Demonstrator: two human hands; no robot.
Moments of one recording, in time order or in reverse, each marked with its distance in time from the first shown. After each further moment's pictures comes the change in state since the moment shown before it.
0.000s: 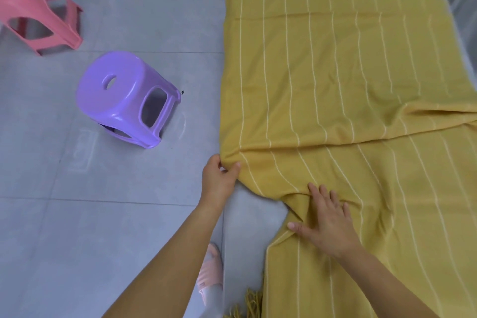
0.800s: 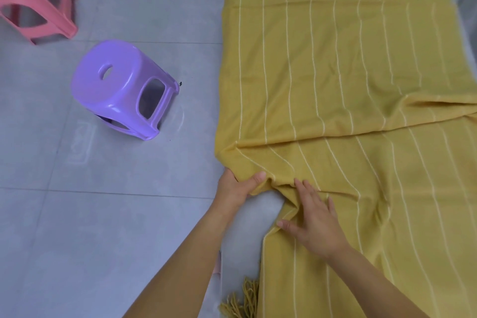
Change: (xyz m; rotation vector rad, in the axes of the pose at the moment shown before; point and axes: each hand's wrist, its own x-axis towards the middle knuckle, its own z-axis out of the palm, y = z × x) left_hand -0.030 -0.023 0.018 -0.238 -0.313 -0.182; right_hand -0.013 -0.016 0.010 0.047 0.024 -0.142
